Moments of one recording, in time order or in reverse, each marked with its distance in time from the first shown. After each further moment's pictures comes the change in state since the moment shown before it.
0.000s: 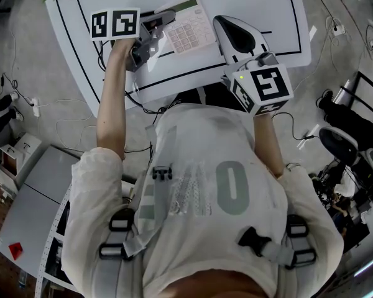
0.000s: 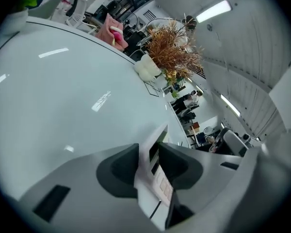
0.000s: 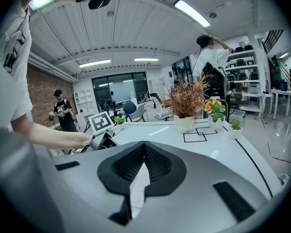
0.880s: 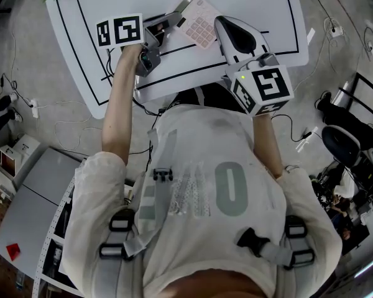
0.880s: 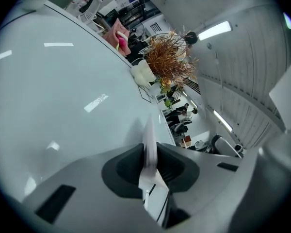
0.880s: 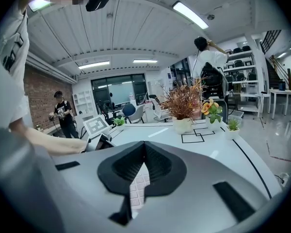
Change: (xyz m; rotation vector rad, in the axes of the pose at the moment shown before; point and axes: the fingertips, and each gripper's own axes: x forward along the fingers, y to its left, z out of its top) left arm 0.018 -0.025 0.007 -0.104 -0.132 -0.114; right arm 0.000 -0.016 0.002 0.010 -0.017 -0.010
